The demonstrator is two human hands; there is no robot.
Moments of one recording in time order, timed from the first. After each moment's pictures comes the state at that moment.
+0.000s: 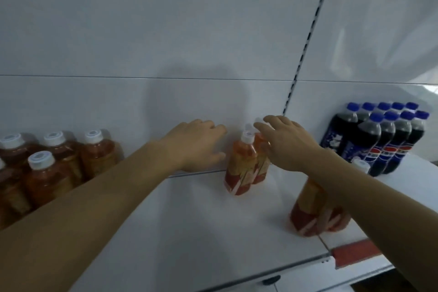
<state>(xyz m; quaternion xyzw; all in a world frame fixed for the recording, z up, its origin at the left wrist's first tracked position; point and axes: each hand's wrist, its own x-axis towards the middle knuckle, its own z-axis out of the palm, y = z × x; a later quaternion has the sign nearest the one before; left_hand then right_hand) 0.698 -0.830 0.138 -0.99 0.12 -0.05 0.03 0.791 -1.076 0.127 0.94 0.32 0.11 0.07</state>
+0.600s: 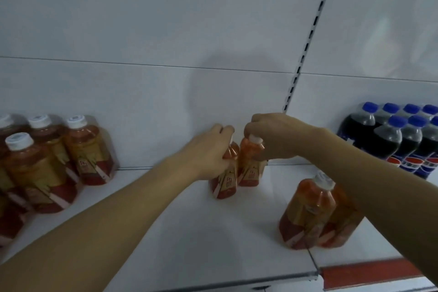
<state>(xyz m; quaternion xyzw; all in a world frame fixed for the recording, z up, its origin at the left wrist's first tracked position) 0.732 -0.898 0.094 -0.99 0.02 -0.04 -0.13 0.838 -1.073 0.148 0.87 0.47 0.02 0.14</state>
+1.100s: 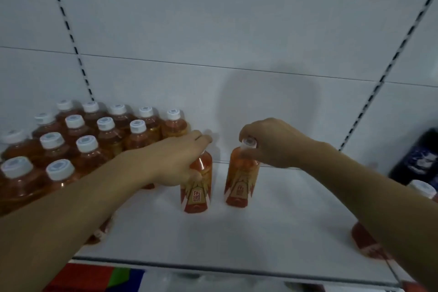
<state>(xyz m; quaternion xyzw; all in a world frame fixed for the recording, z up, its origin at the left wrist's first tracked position) 0.567 -0.733 0.114 -1.00 -0.04 0.04 -0.06 0.736 -0.935 0.132 0.84 0.54 0.06 -0.02</state>
